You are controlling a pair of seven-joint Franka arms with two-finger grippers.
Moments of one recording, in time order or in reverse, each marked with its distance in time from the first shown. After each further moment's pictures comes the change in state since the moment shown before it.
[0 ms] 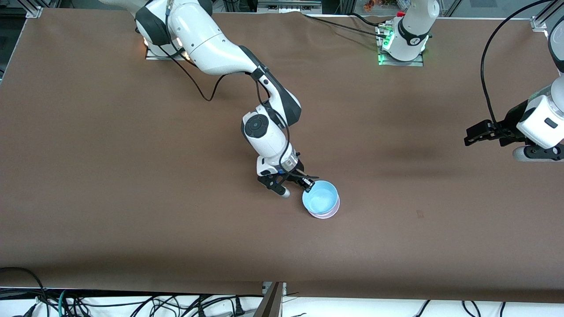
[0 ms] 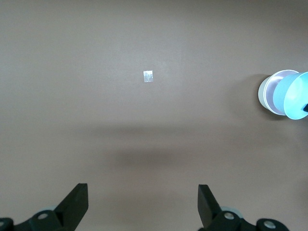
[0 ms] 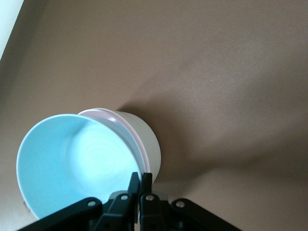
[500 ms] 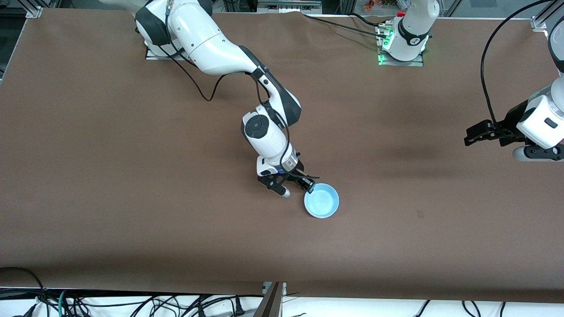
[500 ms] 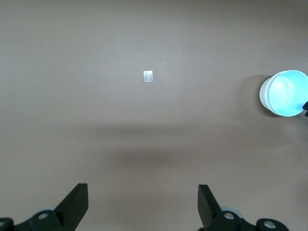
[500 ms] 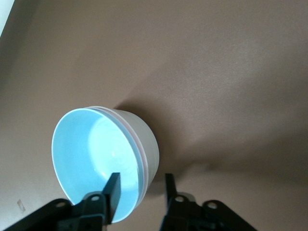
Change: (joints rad) left arm 0.000 0.000 0.000 0.000 0.000 0.000 0.000; right arm -0.004 0.000 0.000 0.009 -0.001 -0.036 -0.002
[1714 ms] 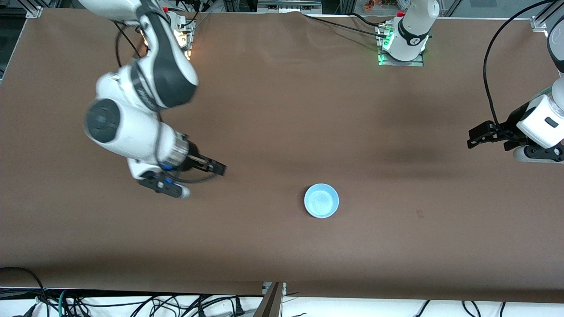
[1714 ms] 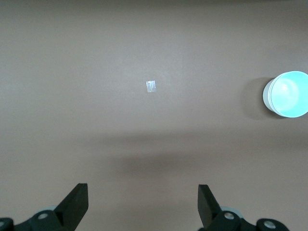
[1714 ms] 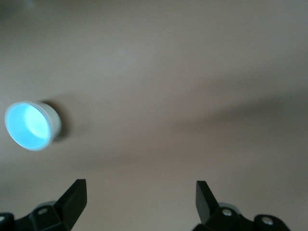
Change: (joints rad) left arm -0.001 0.000 -0.002 0.004 0.027 0.044 0.055; right arm -0.223 -0.610 -0.203 -0.271 -0.006 -0.876 -0.623
